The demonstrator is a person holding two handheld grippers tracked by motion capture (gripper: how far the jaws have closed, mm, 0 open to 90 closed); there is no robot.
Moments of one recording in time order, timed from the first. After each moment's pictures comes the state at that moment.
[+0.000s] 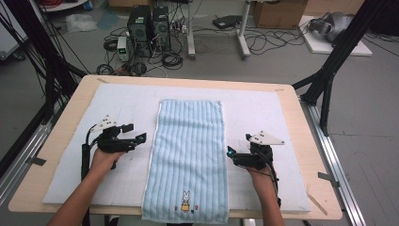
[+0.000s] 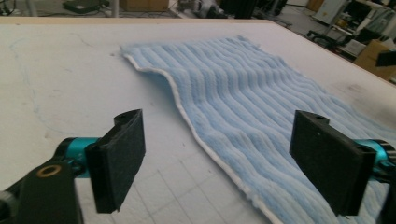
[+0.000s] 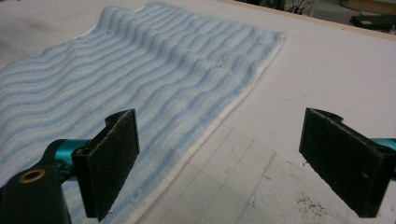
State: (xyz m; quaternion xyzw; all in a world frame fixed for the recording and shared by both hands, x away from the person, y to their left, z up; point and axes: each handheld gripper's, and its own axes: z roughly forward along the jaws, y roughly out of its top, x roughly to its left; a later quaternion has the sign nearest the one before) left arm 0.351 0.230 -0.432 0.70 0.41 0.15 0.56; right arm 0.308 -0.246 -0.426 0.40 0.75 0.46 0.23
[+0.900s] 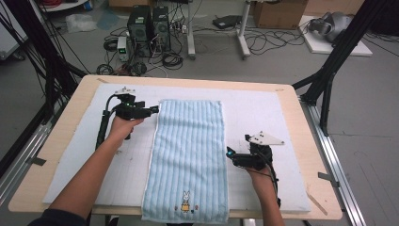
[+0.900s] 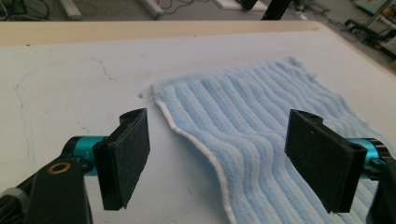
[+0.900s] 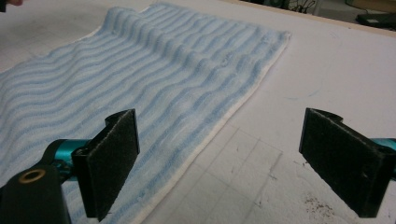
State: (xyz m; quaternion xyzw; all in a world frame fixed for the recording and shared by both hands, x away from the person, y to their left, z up) left arm 0.452 0.191 -0.411 0.72 0.47 0.13 0.50; right arm 0.308 -0.245 -0.427 0.40 0.75 0.47 0.22
